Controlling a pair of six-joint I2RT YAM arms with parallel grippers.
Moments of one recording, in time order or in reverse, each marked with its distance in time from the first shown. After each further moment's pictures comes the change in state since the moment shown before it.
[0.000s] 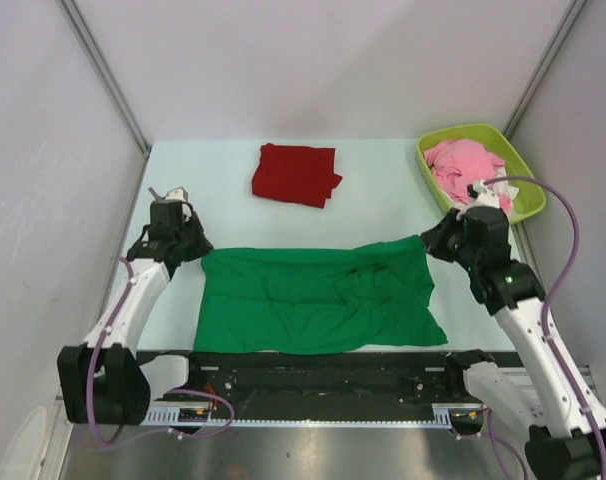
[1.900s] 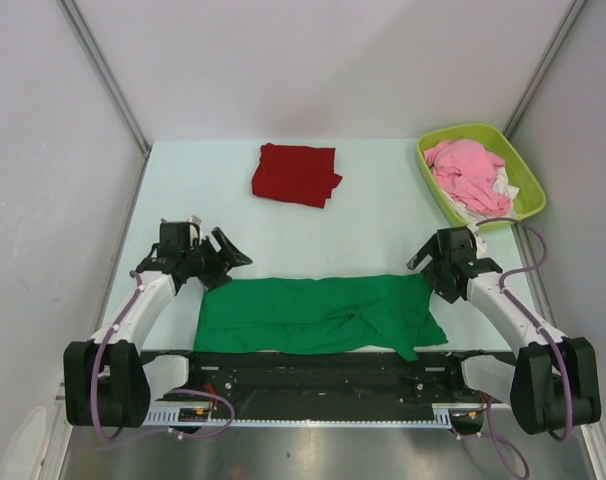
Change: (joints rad) left arm -0.001 -0.060 -0.203 0.034 0.374 -0.320; right arm -0.076 0.232 -0.300 0.033 0.112 0.352
